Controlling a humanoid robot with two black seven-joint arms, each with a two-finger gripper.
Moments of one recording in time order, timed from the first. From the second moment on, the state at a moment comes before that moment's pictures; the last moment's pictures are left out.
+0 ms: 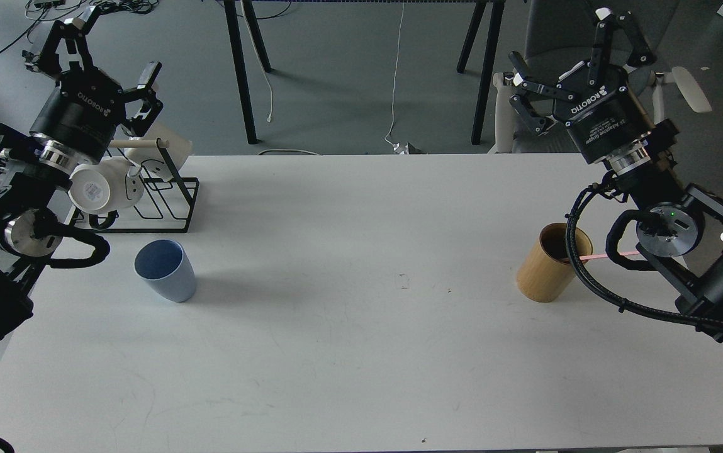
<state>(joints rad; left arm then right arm) -0.67 0.50 -0.86 -0.82 0.27 -0.49 -0.49 0.72 -0.47 0.71 1.06 -0.05 0.49 0.49</state>
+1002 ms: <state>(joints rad) -0.77 0.96 -0.64 -1.20 0.72 -0.49 -0.49 0.70 -0.47 0.74 1.05 -0.05 0.49 0.49</state>
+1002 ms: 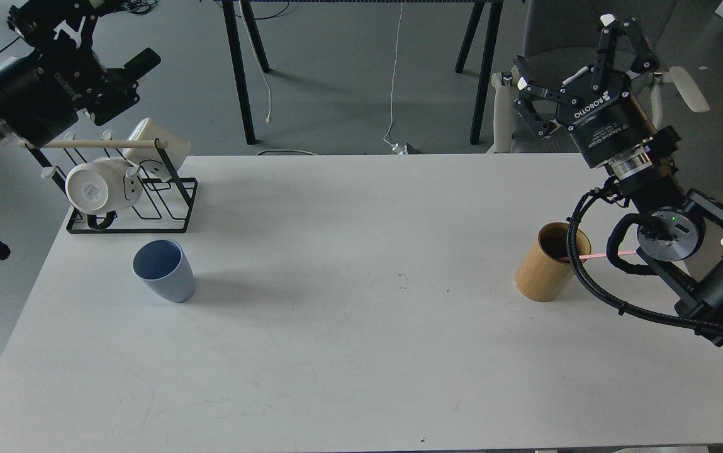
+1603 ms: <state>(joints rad) -0.78 1.01 -0.31 -1.03 1.47 -0.47 -0.49 0.65 -0.46 0.76 1.05 -0.05 0.49 0.49</state>
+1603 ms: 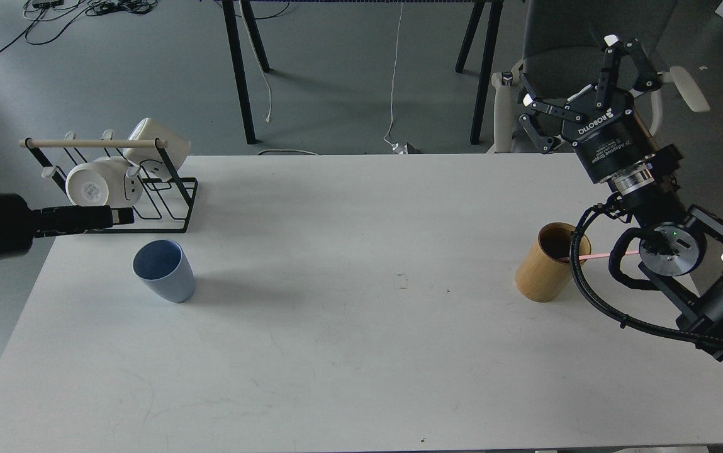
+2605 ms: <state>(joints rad) -0.77 0.78 -0.30 -0.79 1.59 -0.43 -0.49 0.59 -0.47 0.77 1.04 -0.05 0.49 0.49</state>
